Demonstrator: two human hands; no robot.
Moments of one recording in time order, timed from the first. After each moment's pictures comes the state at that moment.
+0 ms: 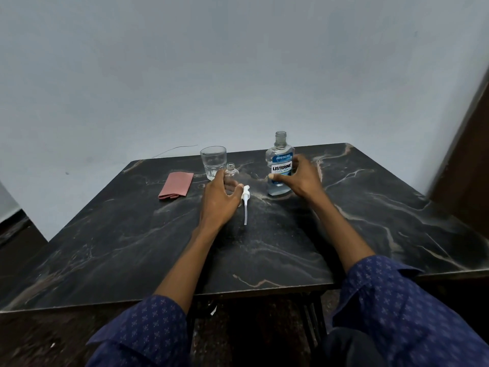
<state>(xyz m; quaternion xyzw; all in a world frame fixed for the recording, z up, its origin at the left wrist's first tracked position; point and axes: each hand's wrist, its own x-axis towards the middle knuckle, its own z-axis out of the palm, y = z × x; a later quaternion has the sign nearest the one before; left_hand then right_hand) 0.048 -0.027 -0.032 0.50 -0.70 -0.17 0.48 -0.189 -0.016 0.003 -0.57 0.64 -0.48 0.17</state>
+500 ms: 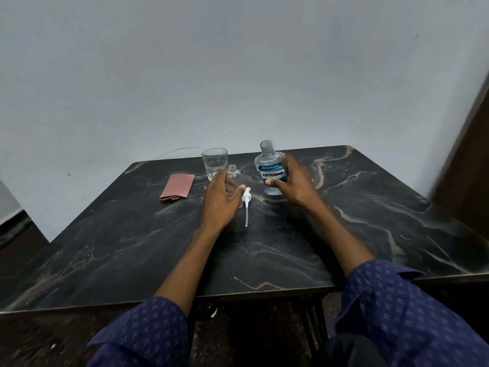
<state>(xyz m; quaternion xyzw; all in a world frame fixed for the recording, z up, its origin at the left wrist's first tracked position) 0.049 -0.027 -0.032 0.48 -0.71 -0.16 0.49 -0.174 -0.007 0.001 -0.67 0.57 -0.46 0.13</state>
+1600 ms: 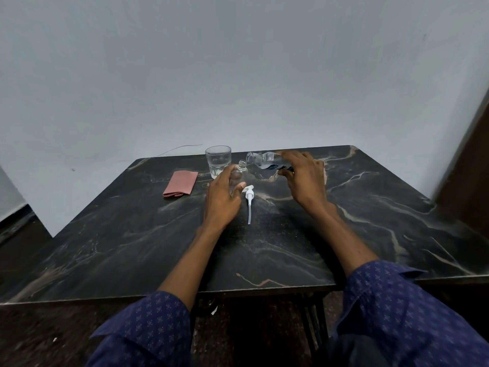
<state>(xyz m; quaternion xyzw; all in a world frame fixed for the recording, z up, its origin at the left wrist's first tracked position) 0.049 -0.024 -0.032 0.47 -0.71 -0.15 0.50 -0.171 -0.001 0.005 -0.66 0.60 -0.44 -0.14</state>
